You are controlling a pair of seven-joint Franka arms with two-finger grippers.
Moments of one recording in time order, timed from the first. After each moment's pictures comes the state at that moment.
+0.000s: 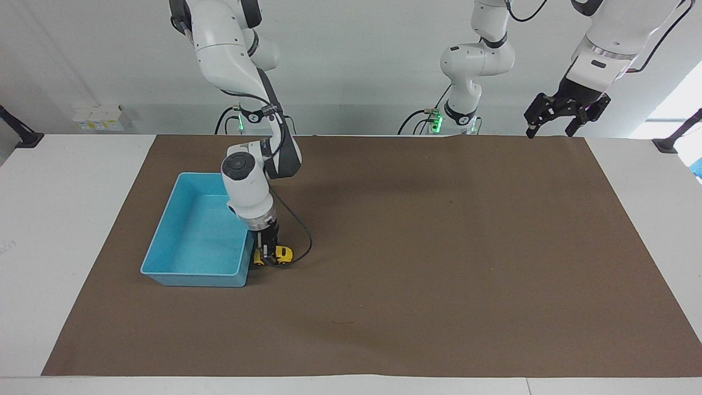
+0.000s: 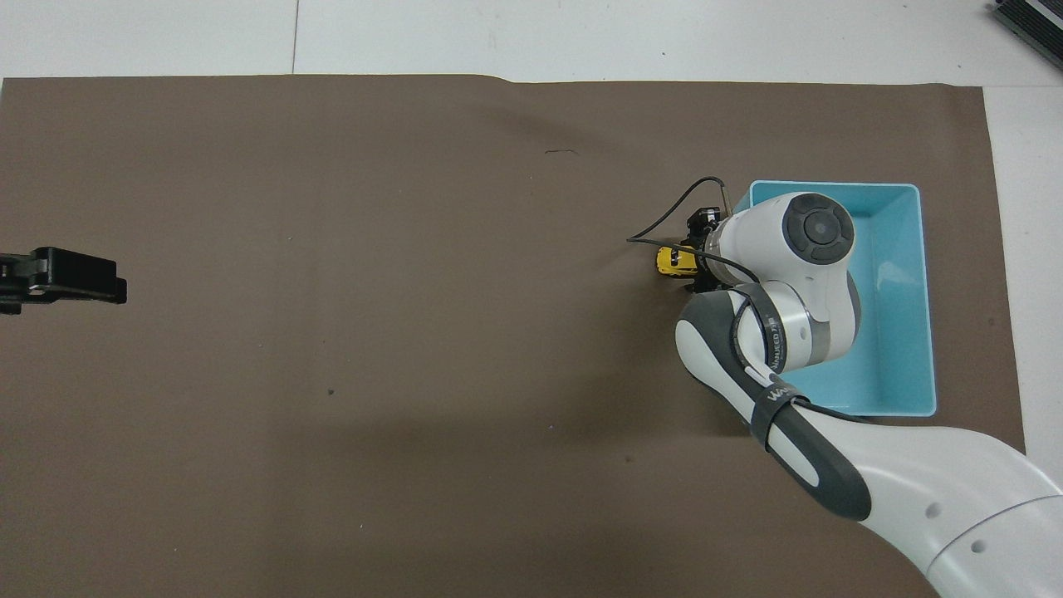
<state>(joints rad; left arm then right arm) 0.04 -0.09 -0.12 -1.60 -0.04 1.53 -0.11 0.15 0.41 0.07 -1.93 0.00 2.47 1.71</state>
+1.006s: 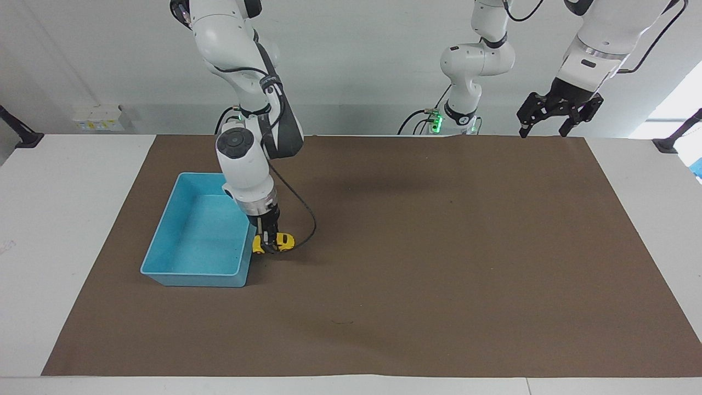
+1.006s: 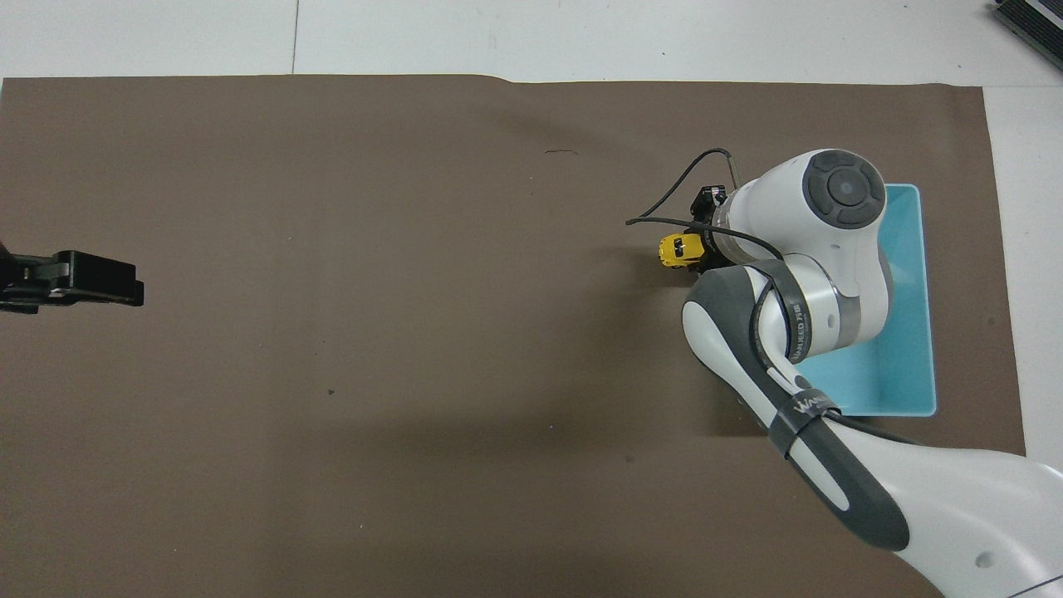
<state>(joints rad) 0.03 -0.09 -0.13 -1.60 -0.04 1.53 -0.11 0.16 0.31 0.08 -1.81 0.00 2.23 1.71</state>
